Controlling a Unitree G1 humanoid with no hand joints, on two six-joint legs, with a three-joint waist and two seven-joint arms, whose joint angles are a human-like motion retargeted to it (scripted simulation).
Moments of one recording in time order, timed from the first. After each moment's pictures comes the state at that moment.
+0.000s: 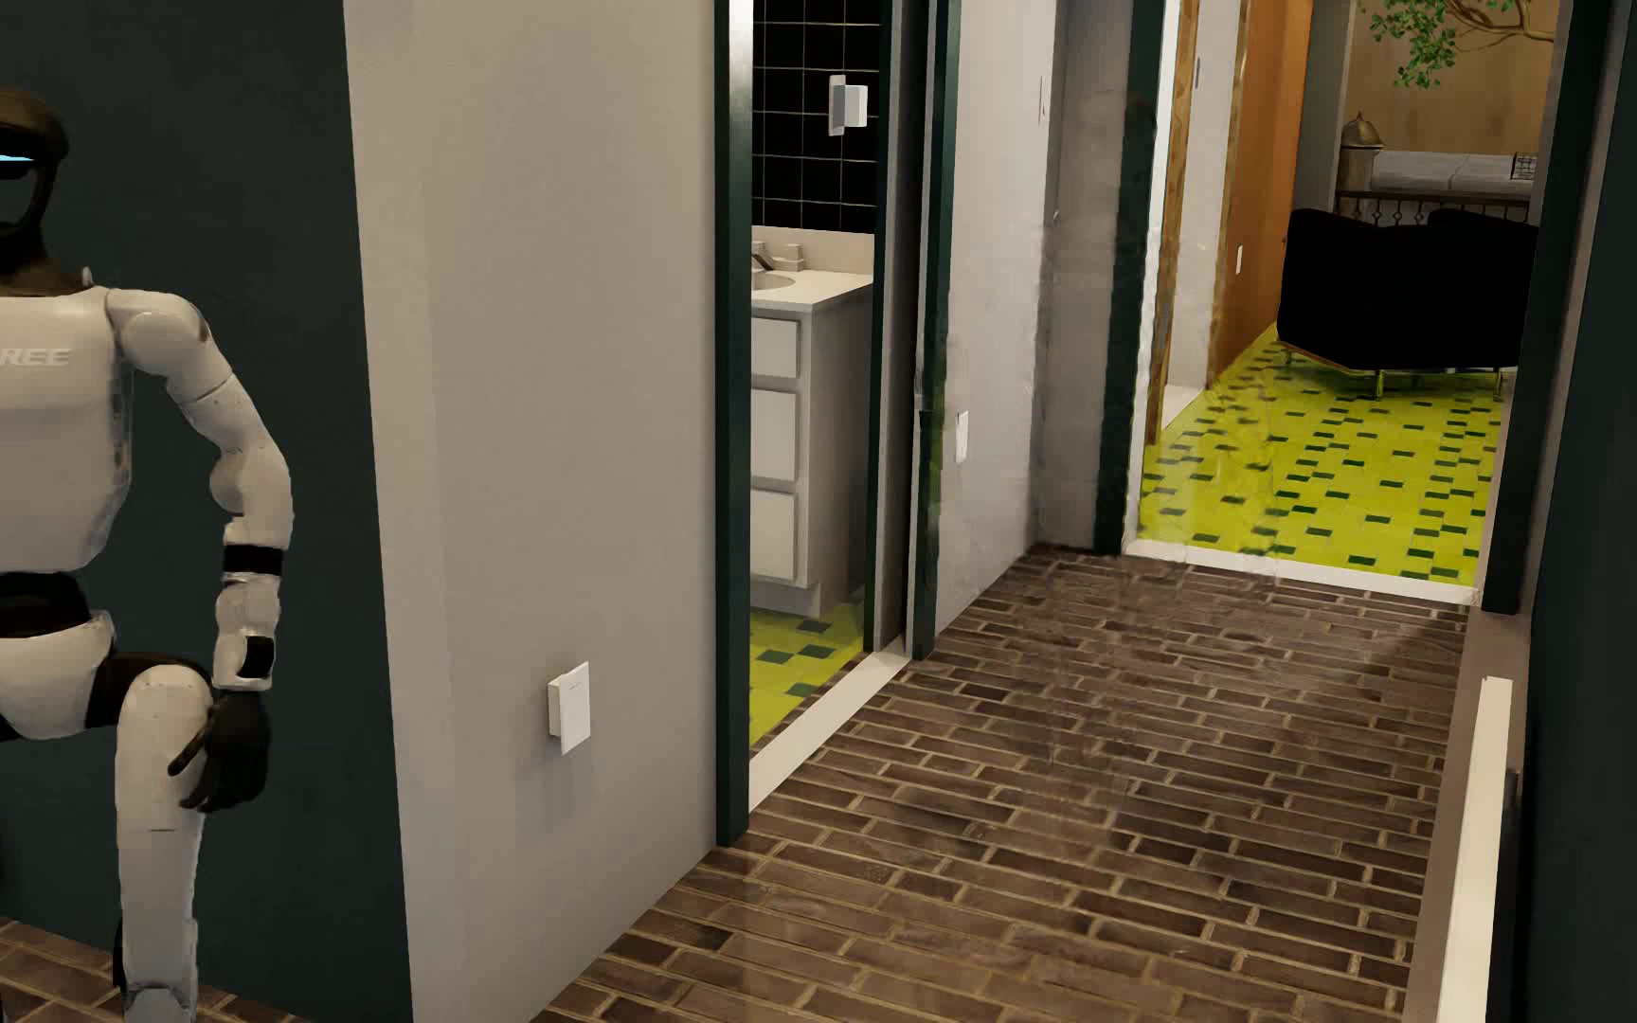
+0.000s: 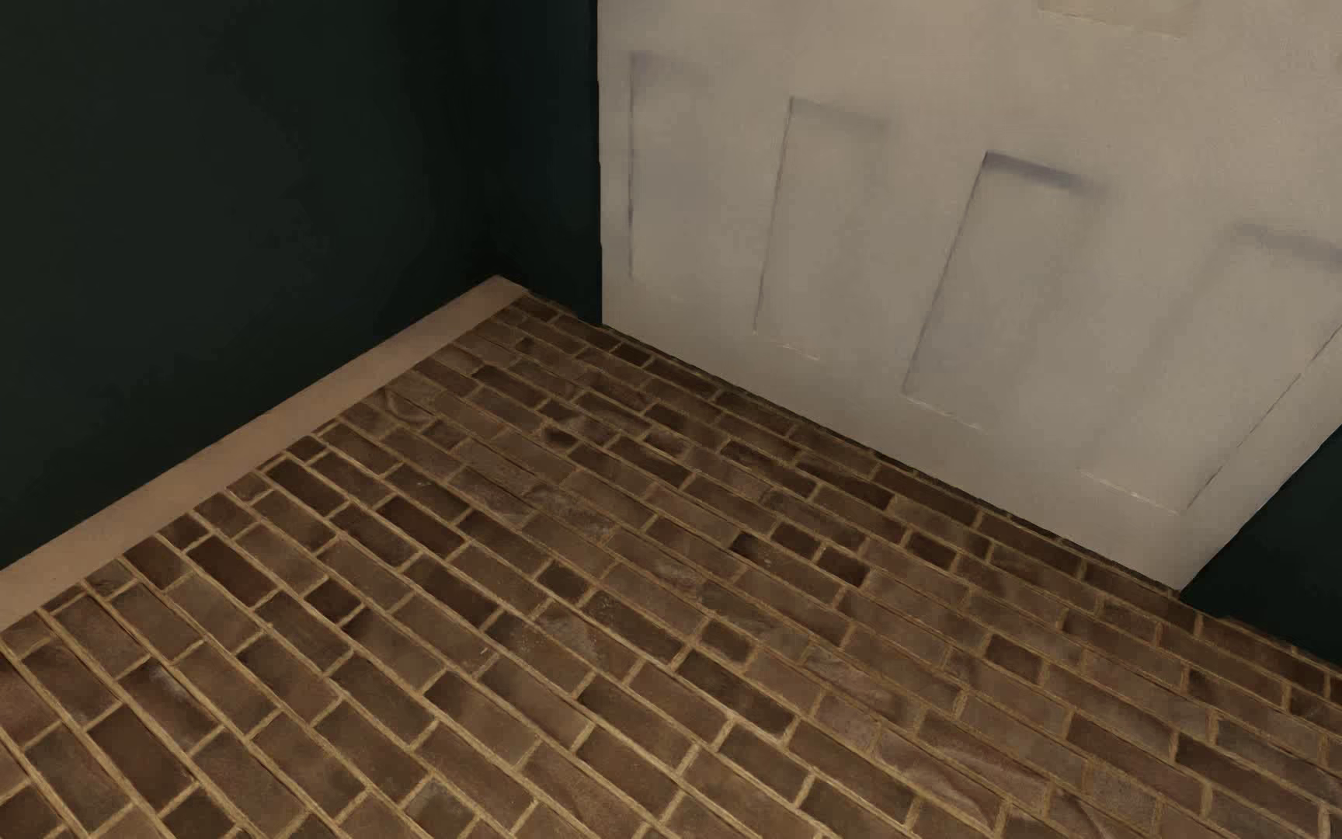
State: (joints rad) body 0.07 -0.24 -0.12 -0.19 -0.08 -0.12 0.00 0.00 0.04 0.40 1.13 0.20 0.51 -0.14 -0.06 0.49 -0.39 0.00 0.00 -0.73 0.88 0.80 1.08 0.00 0.00 0.00 0.00 0.00 0.00
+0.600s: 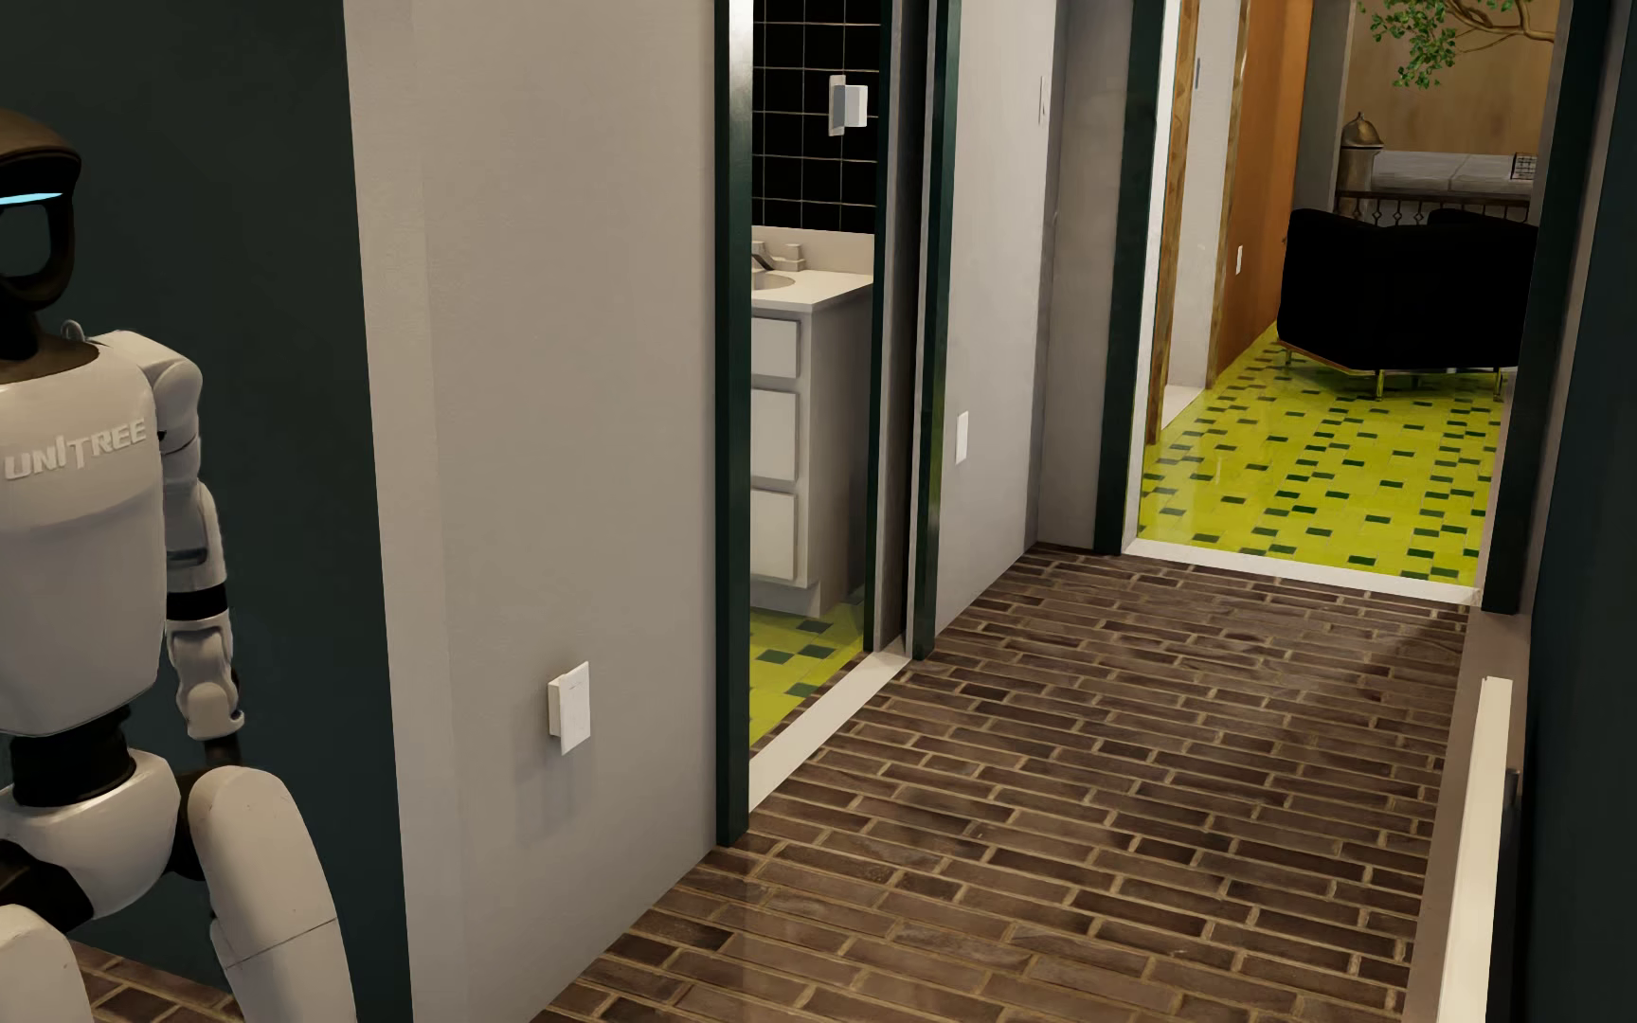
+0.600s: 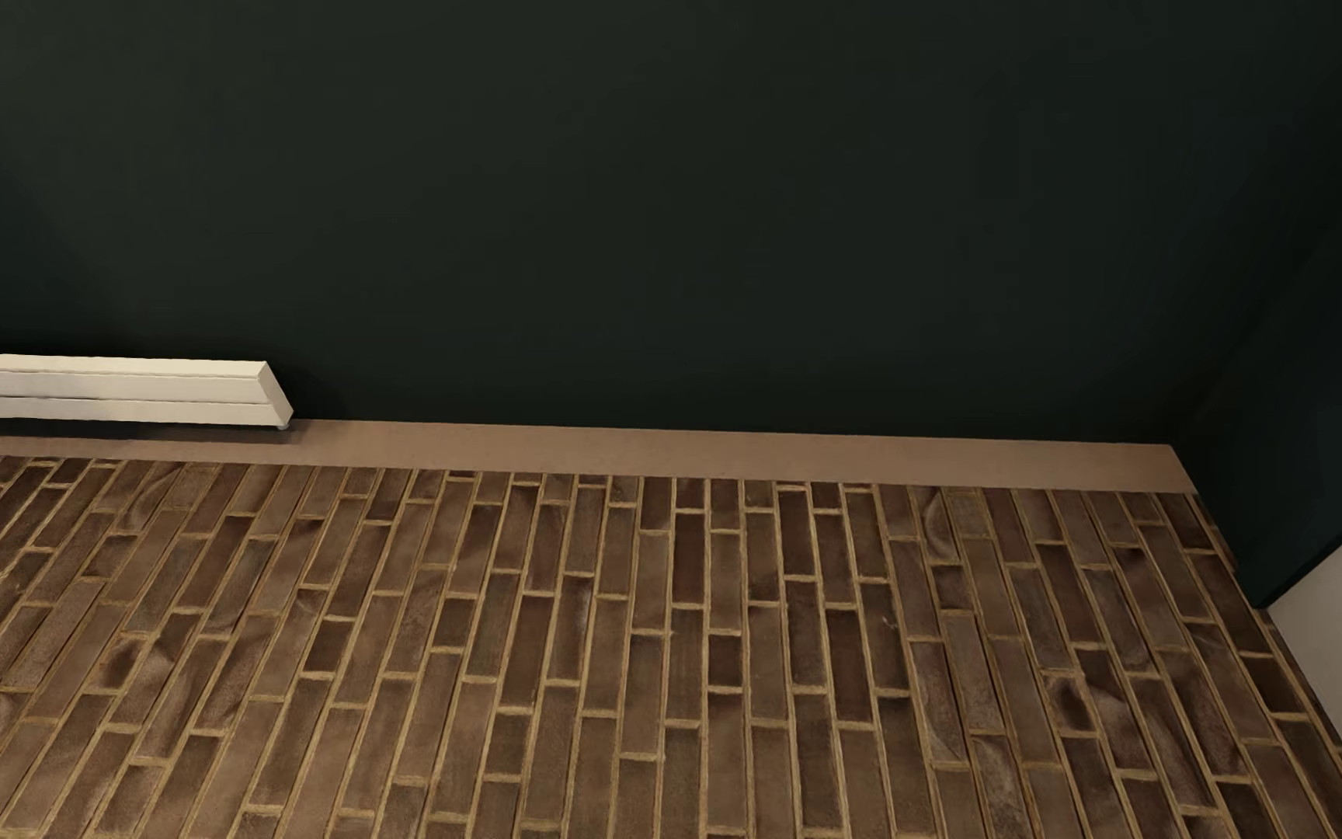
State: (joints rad) body -0.36 0.06 0.13 -0.16 -0.03 -0.04 0.00 0.00 0.05 0.83 0.50 0.40 0.33 0.31 -0.05 0.51 -0.49 0.00 0.00 -0.86 0.50 0.87 0.92 0.00 0.00 0.00 0.00 0.00 0.00
